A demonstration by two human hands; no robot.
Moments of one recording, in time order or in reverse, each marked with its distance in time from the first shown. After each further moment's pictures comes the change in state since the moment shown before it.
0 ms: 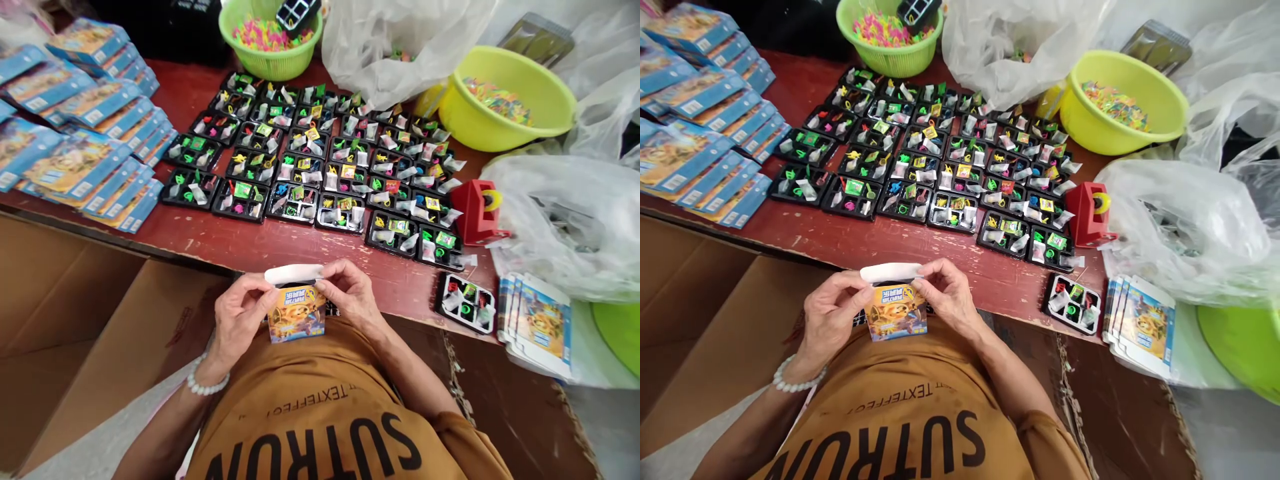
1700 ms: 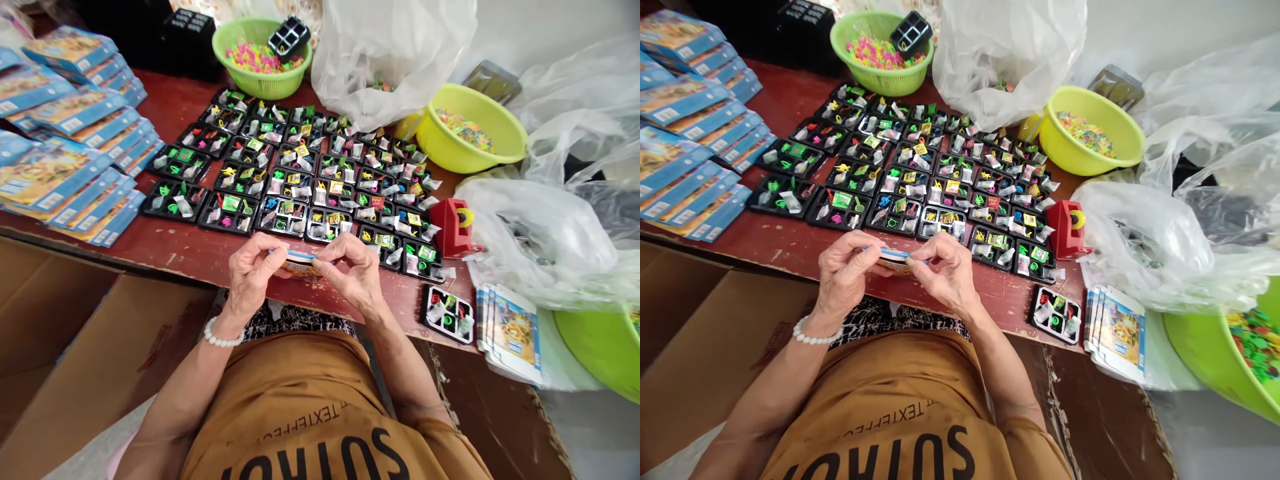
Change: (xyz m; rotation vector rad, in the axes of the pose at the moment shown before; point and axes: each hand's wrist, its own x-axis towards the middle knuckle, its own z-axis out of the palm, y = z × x) left_hand 0.079 0.002 0.048 -0.341 -0.033 -0.061; right_hand 0.057 -0.051 -0.014 -0.457 0.089 -0.456
